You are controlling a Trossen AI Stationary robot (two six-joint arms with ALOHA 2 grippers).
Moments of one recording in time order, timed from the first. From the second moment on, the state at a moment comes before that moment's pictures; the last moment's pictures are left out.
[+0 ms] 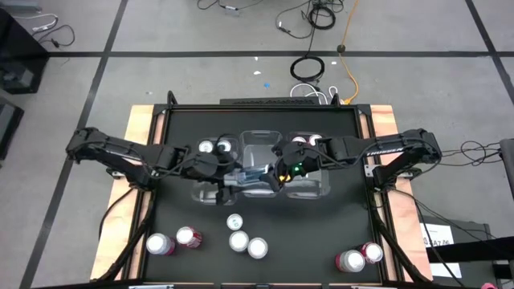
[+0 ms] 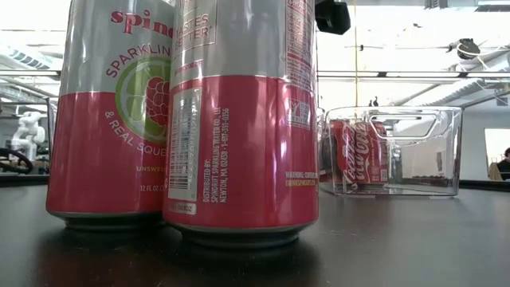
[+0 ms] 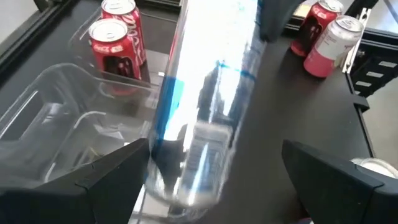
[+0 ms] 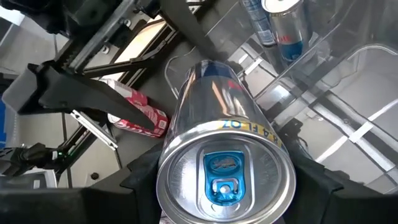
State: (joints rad) left arm -0.18 1.30 1.11 -0.43 -0.18 -0.27; right arm 0.12 1.54 1.45 -0.58 0.07 0.90
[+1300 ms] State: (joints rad) left arm -0.10 1.54 1.28 -0.37 -0.06 -0.23; right arm 0.12 1.54 1.45 -0.61 0.05 0.85
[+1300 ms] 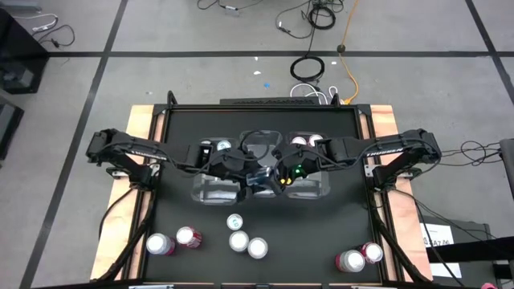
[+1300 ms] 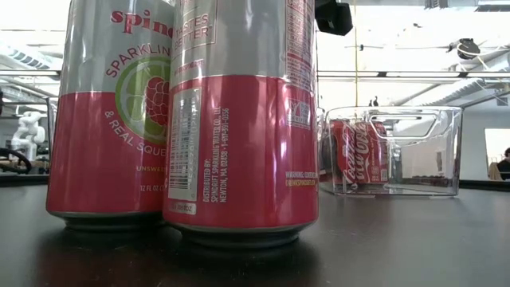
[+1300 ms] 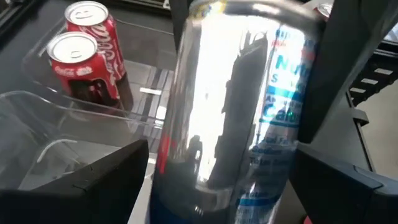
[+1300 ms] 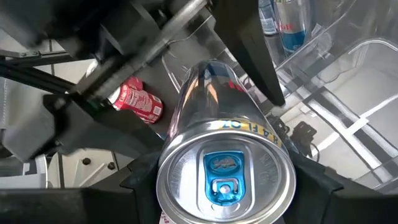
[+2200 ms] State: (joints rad) left arm -0.11 1.54 1.28 -0.32 -0.06 -0.22; right arm 0.12 1.54 1.45 -0.64 0.04 0.85
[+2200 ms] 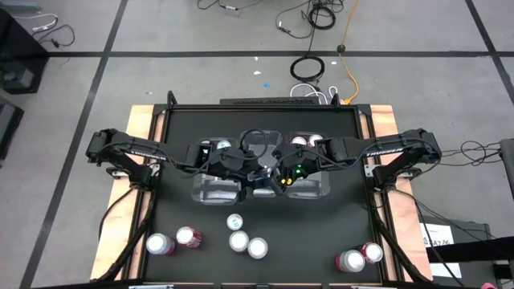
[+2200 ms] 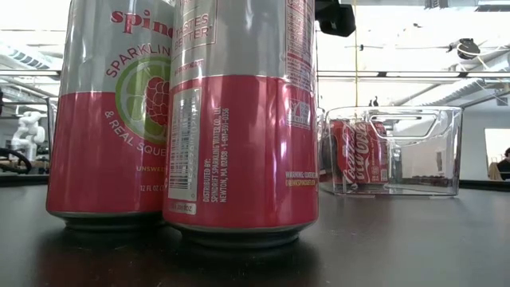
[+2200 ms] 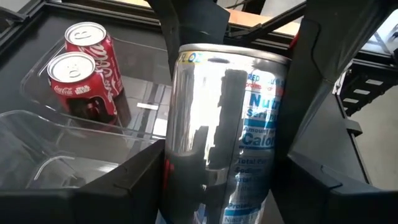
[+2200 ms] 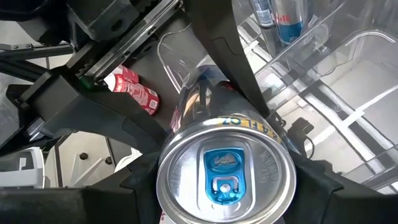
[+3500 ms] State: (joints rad) left arm -0.11 1.54 1.28 -0.30 -0.03 -0.29; right arm 0.12 1.54 1.45 -0.63 0.06 0.85
